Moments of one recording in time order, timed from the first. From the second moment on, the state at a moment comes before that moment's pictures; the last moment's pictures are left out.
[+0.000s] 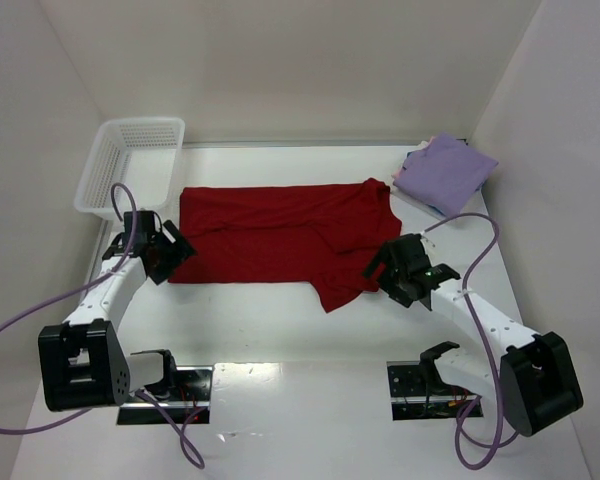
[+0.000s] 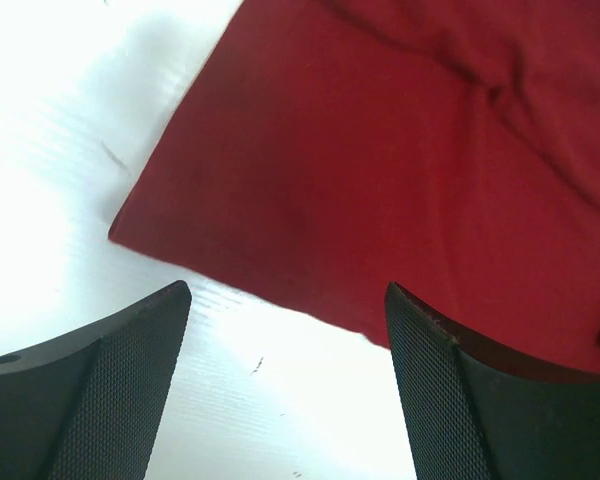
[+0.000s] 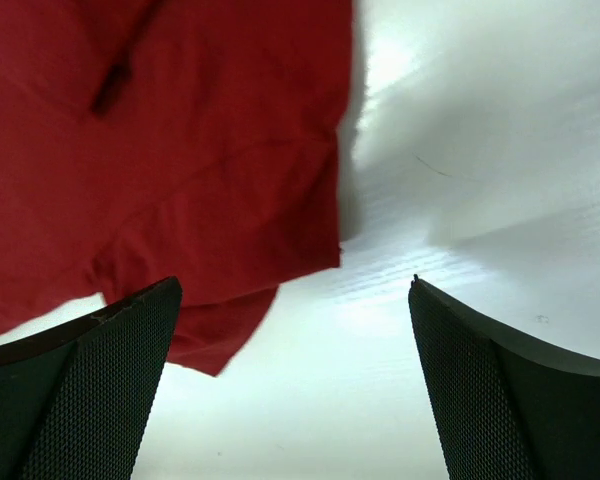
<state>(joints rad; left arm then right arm) 0.13 1.22 0.74 -0.47 0.08 -0.64 0.38 1.07 0.55 -0.45 0.13 0.98</state>
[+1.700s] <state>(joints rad) 0.20 1.21 0.65 -0.45 -0.02 -0.72 0.41 1.31 0.69 -0.36 0.16 0.88</state>
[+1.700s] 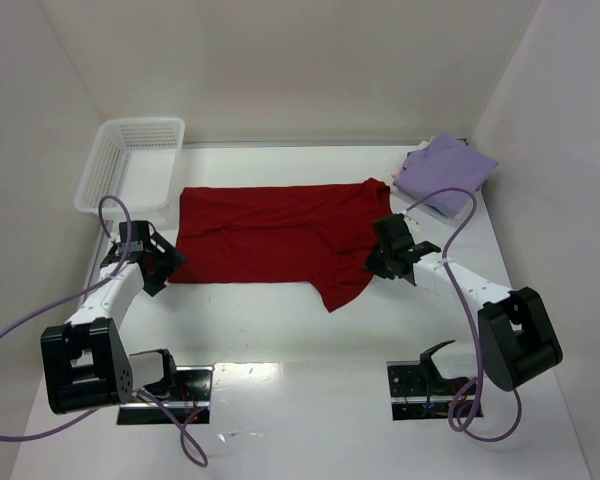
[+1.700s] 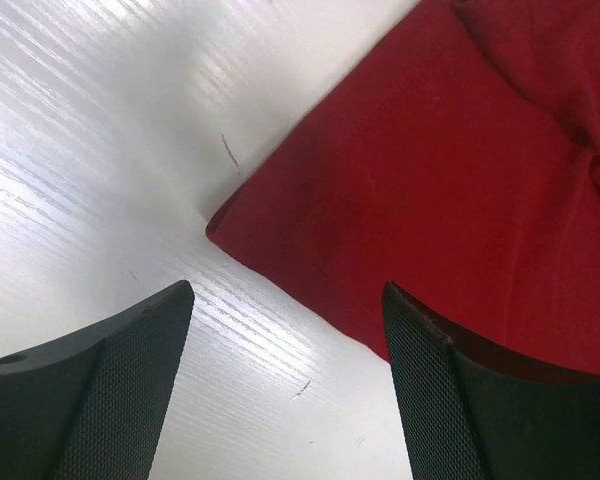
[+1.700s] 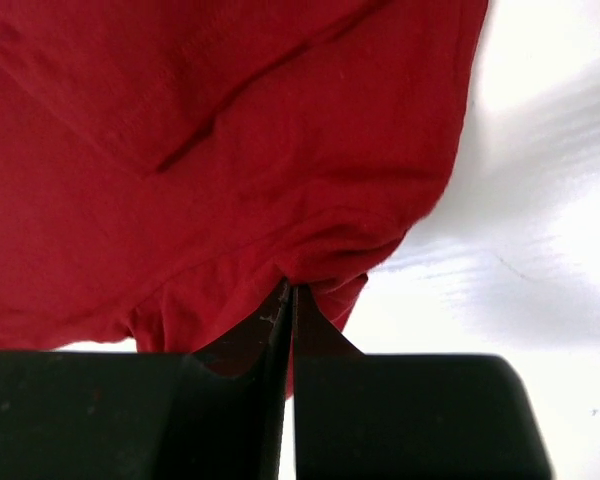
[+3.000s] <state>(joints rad) 0.21 1.38 0.65 -0.39 -0.12 -0.77 0.38 1.35 0.74 -0.36 0.15 0.83</state>
